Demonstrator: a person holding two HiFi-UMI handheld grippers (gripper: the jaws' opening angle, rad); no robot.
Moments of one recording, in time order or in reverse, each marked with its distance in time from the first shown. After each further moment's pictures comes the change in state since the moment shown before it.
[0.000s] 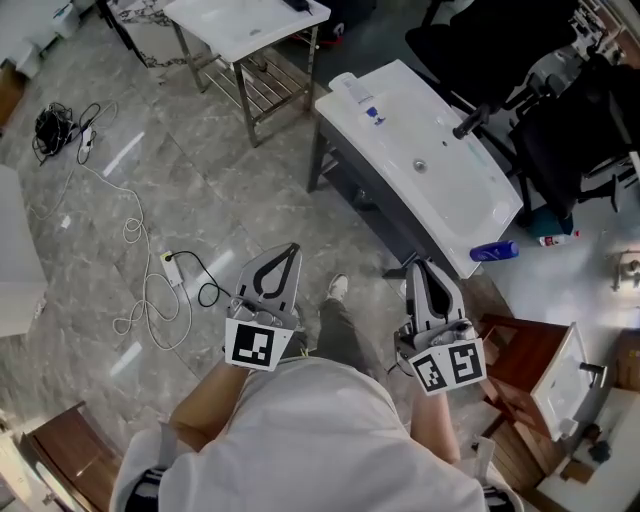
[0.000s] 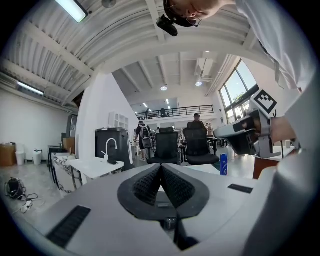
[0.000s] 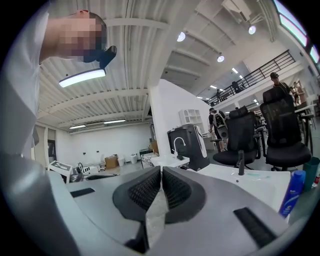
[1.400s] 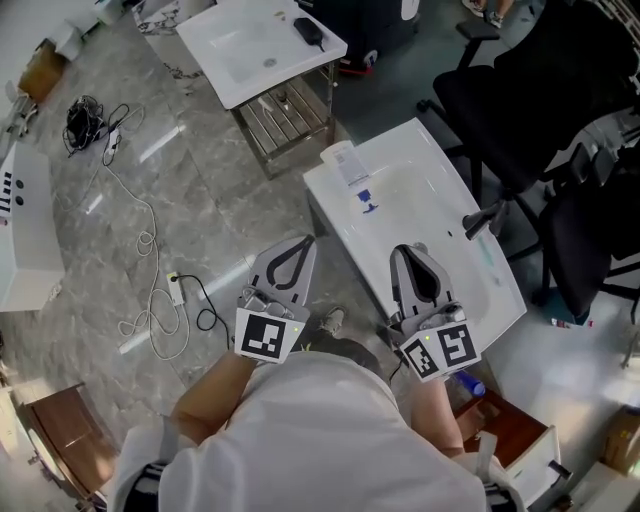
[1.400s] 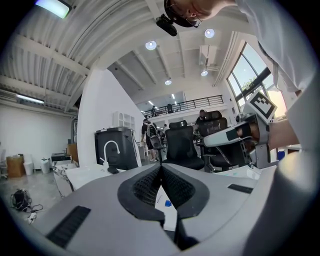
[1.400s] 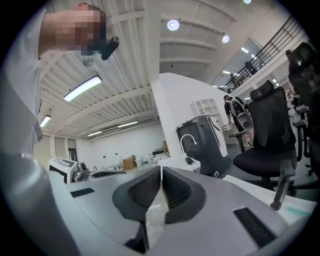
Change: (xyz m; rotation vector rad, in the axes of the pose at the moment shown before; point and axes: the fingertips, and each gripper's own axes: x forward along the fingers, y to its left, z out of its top) left arm 0.333 0.060 0.020 0.079 0.032 0.114; right arm 0.271 -0.219 0.059 0.038 0.034 0.259
